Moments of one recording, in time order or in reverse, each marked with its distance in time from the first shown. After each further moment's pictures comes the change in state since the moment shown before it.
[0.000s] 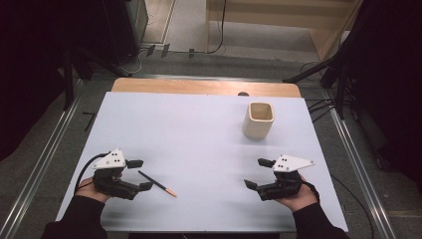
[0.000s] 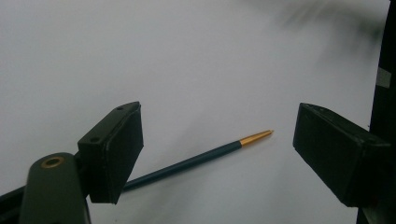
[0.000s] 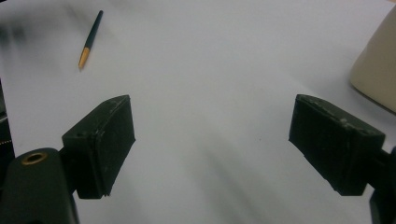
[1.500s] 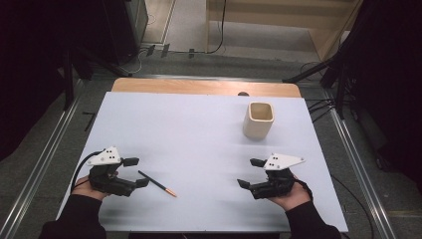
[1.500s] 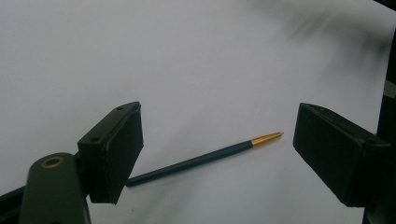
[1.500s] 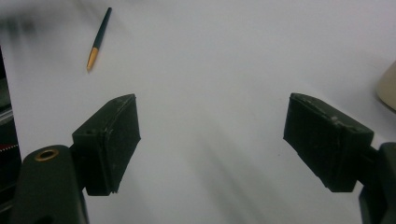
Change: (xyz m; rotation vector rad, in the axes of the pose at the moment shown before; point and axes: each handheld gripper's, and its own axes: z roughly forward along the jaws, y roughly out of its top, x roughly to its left) left arm 0.009 -0.002 -0.007 -0.014 0.022 -0.044; right arm 0.010 0.012 0.014 0.028 0.023 -0.021
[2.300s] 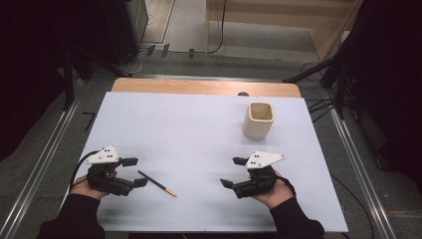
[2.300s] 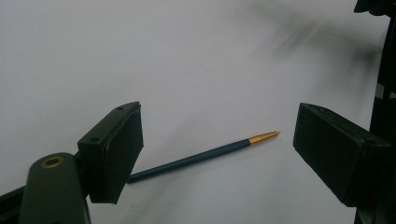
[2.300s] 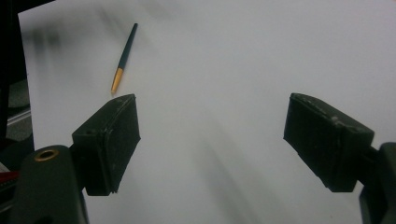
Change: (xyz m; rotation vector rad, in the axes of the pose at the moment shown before) left arm 0.004 0.000 -0.003 0.008 -0.018 -0.018; right arm 0.020 0.023 0.031 -0.017 0.064 -0.035
